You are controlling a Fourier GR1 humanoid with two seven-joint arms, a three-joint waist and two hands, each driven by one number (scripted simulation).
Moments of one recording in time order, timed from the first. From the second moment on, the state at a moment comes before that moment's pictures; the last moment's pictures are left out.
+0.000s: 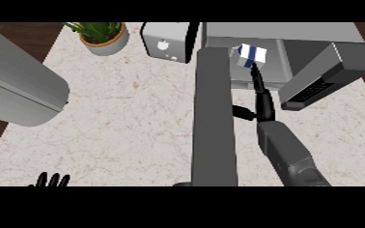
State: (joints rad) left arm 0.71 0.21 -0.19 -1.93 0.29 -0.19 -0.63; right arm -0.74 -0.08 -0.25 -0.14 0.05 -0.26 -1.01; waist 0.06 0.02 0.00
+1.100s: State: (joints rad) left arm 0.58 0.19 -0.33 -1.83 0.14 -0.19 -0.51; right arm -0.36 -0.20 -0.21 -0.38 0.03 0.02 -1.06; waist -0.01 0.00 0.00
